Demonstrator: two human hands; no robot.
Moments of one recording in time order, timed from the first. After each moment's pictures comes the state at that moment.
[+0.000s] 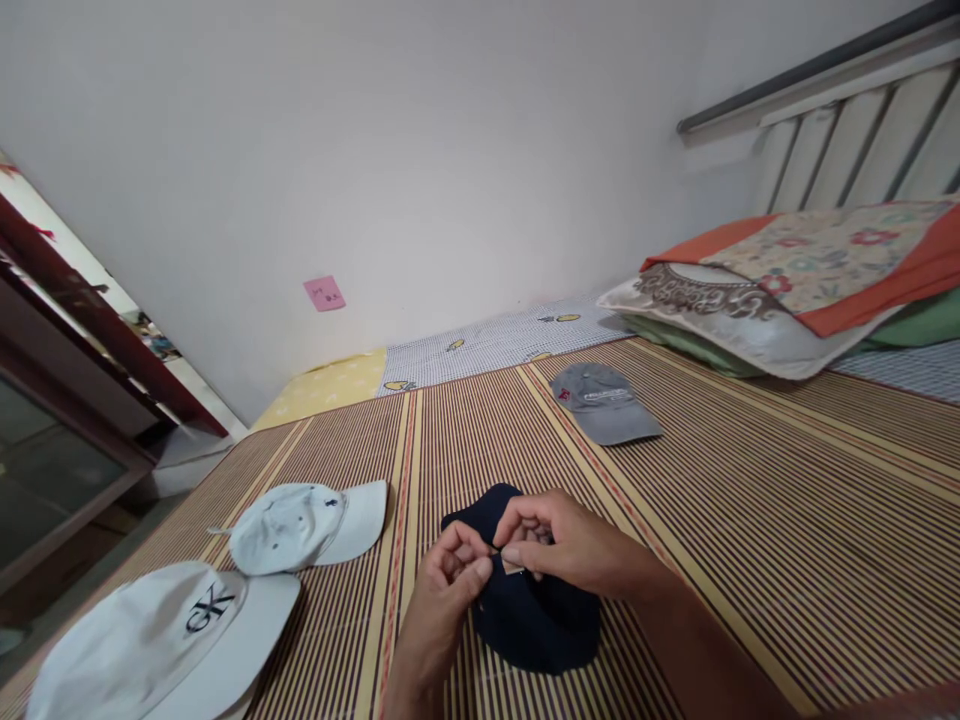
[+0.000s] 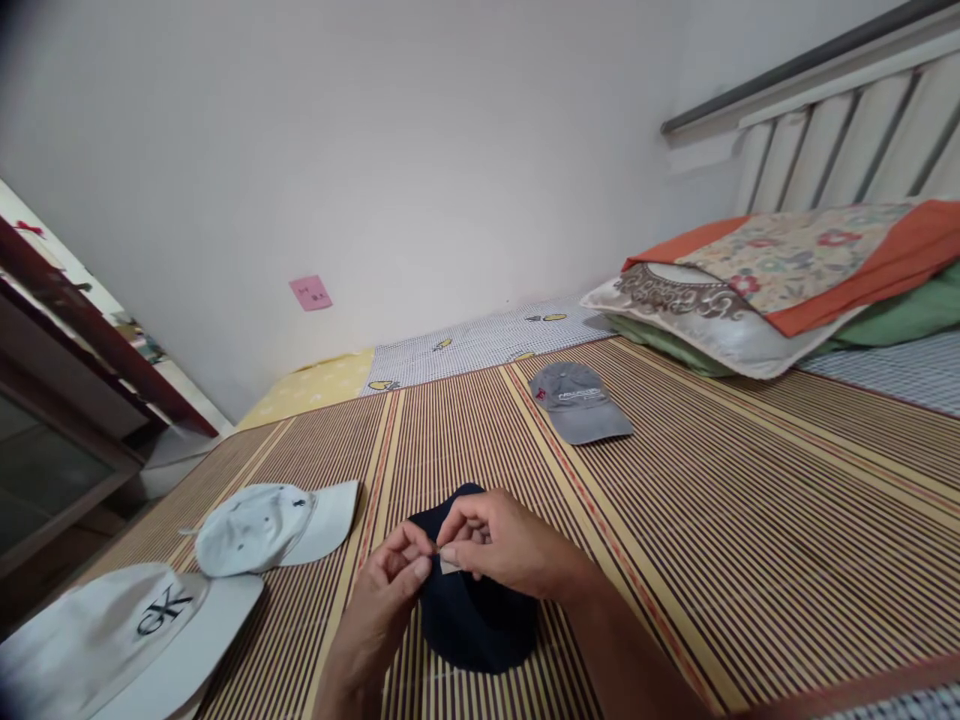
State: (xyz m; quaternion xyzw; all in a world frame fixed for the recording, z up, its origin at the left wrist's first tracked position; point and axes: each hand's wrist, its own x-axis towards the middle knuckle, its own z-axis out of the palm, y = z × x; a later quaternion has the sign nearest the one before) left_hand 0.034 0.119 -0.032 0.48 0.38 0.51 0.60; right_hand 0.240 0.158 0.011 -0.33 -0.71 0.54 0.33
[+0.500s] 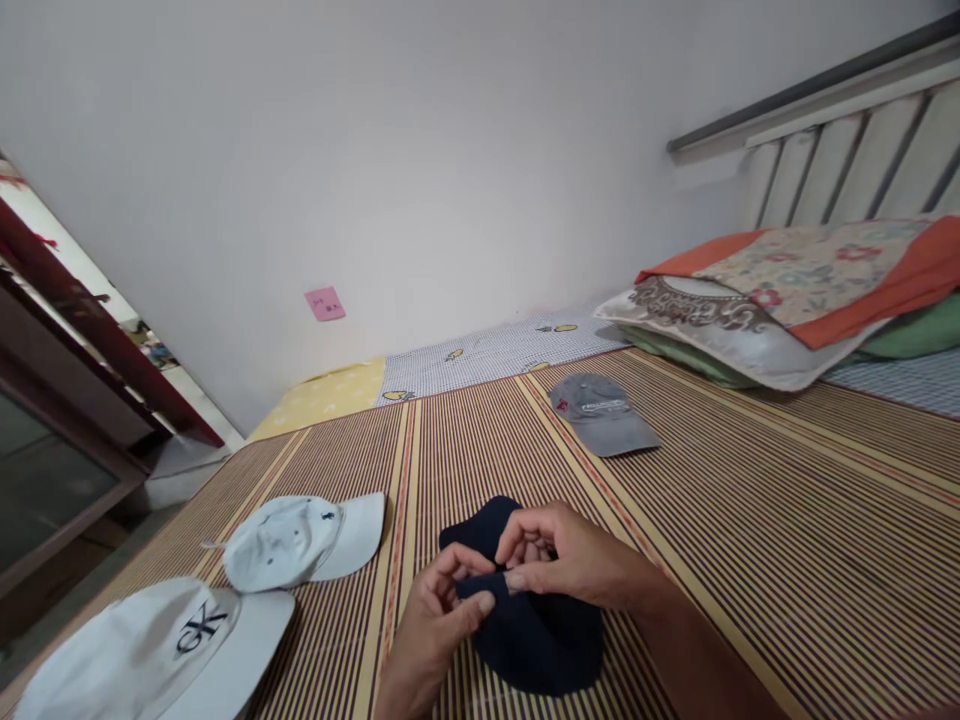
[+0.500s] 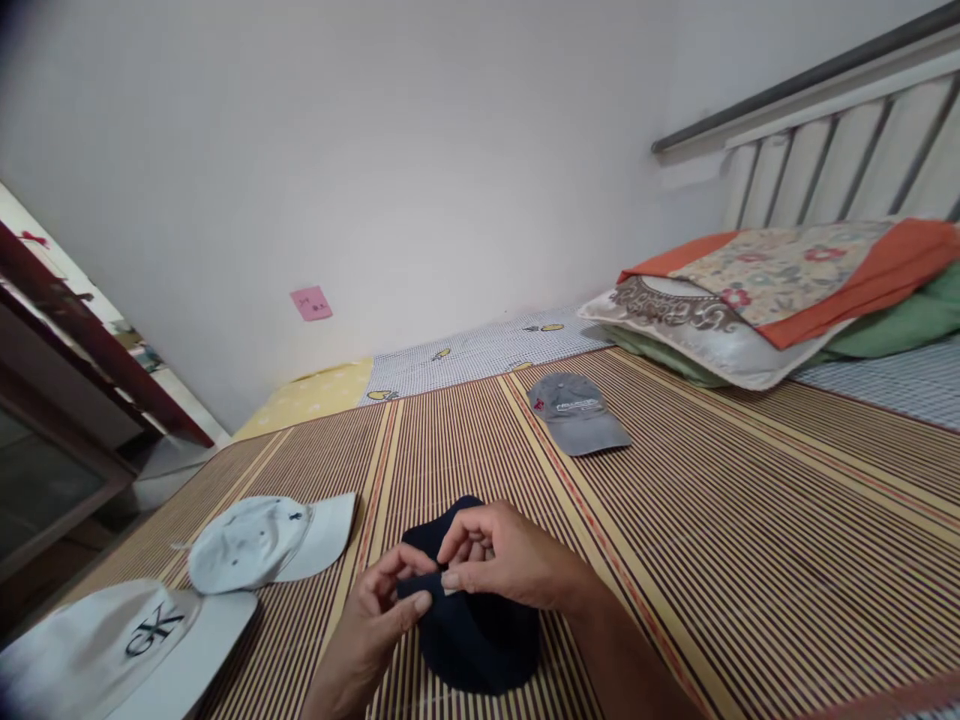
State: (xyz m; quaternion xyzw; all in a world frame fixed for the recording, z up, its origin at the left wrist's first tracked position) left_hand 0.021 0.119 -0.032 0.55 0.41 0.46 0.57; right_hand 0.246 0.162 0.009 -0.31 -0.70 0.56 0.33
